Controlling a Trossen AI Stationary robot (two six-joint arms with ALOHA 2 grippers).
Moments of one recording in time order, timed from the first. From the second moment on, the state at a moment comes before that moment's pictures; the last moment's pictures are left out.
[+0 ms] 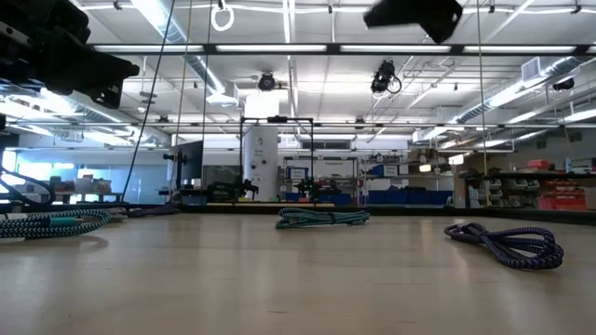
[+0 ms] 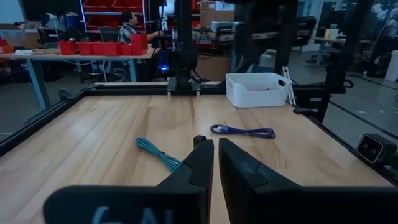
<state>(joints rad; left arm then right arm) -0.16 0.01 0.06 -0.06 -0.12 -0.01 0.56 1.54 1.03 -0.10 0.53 0.49</state>
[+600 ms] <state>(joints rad) -0.16 0.01 0.06 -0.06 -0.12 -0.04 0.44 1.73 1.03 -0.52 0.24 1.40</state>
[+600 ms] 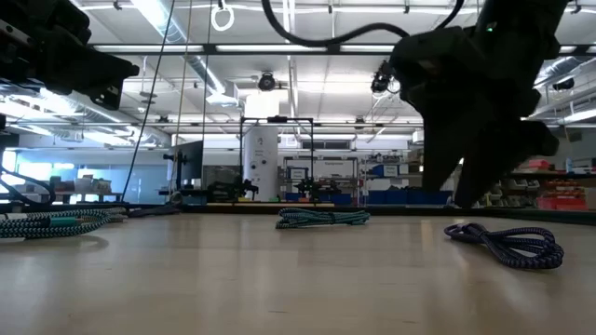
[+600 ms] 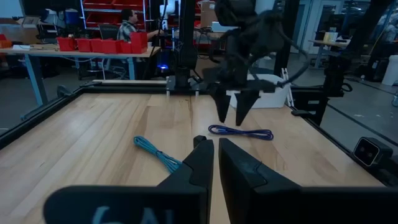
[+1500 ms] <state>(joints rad) -0.16 0.01 0.06 -0.06 -0.12 -0.04 0.49 1.91 1.11 -0.63 0.25 1.67</state>
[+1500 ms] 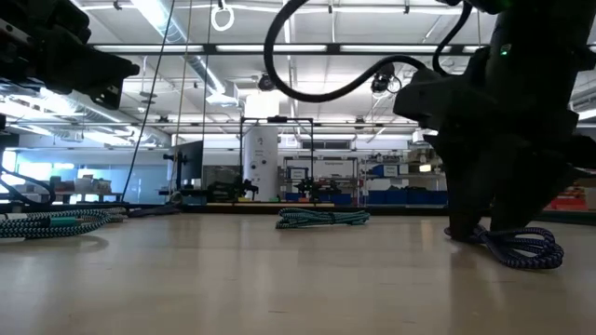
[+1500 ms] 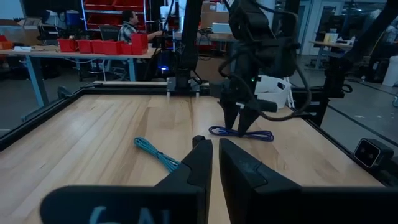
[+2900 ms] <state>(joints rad) -0.16 0.01 0.06 -0.06 -0.12 -0.07 1.11 1.57 1.21 -1.17 0.09 2.33</state>
